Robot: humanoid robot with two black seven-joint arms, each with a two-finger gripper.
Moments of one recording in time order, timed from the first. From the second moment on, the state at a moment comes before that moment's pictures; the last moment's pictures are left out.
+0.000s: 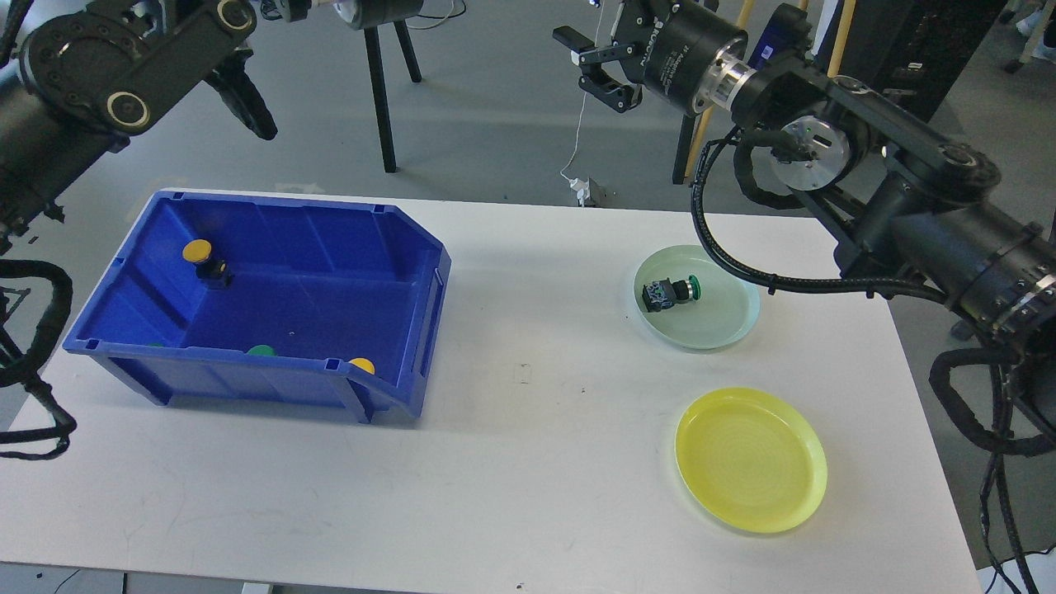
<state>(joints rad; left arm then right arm) -1.40 0.33 -0.48 -0.77 1.12 -0.49 -0.33 1.19 -0.19 0.54 0.77 -0.15 0.36 0.10</state>
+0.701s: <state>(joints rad) -1.41 0.31 -0.47 -0.74 0.95 -0.49 -0.32 1.20 -0.18 0.57 0.77 -0.15 0.36 0.11</state>
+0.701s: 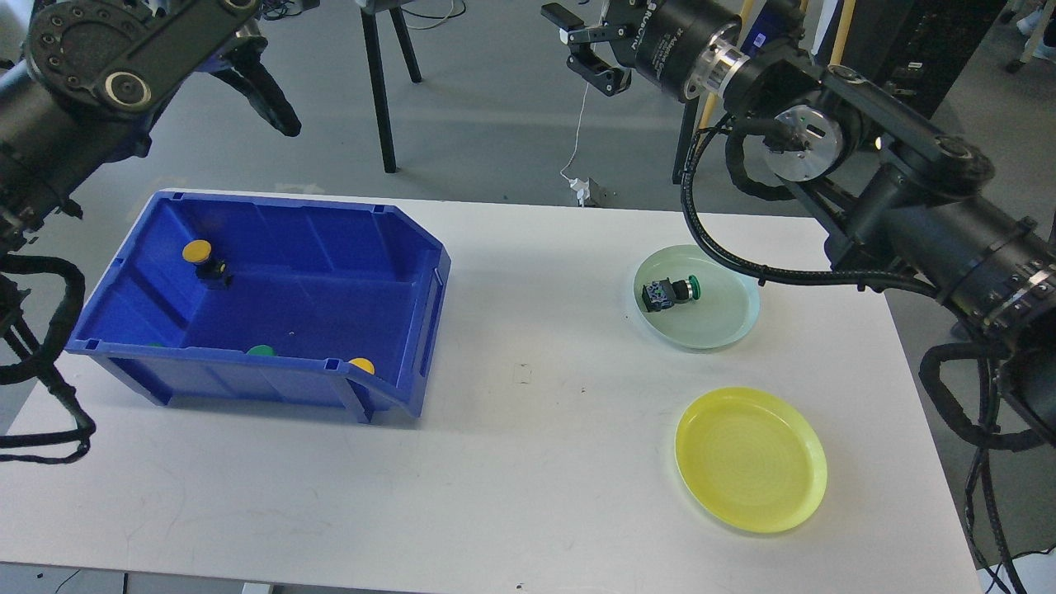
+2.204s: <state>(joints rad) -1.45 0.21 -0.50 -0.59 0.60 -0.49 -0.33 1.12 -0.41 0.71 0.93 -0.12 0.40 0.11</state>
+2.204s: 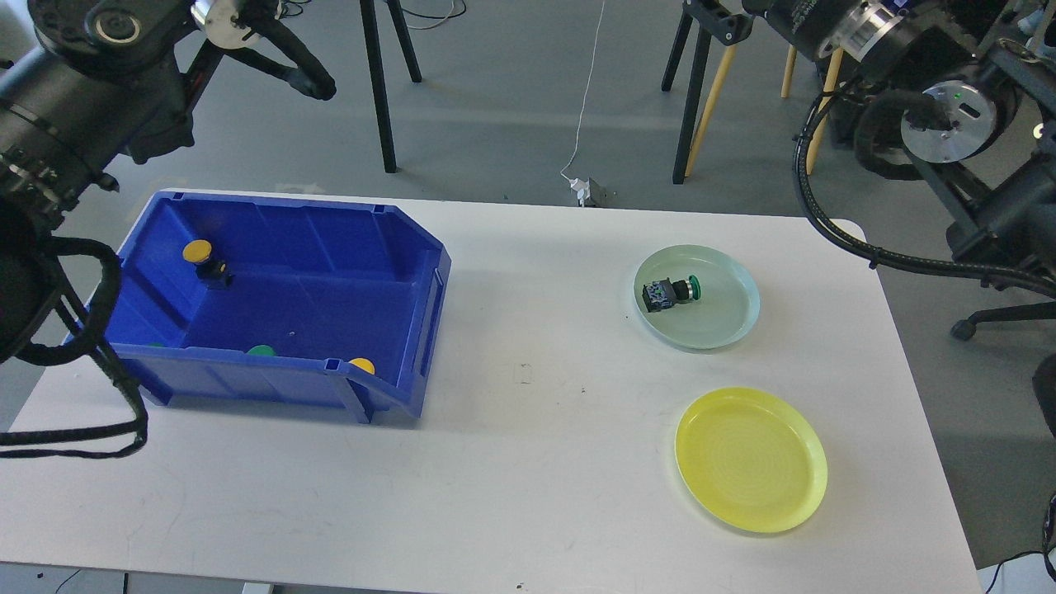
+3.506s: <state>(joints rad) -1.45 0.17 -0.49 -0.56 0.55 -0.49 -0.35 1.15 -0.24 0.78 0.92 0.02 0.43 0.10</state>
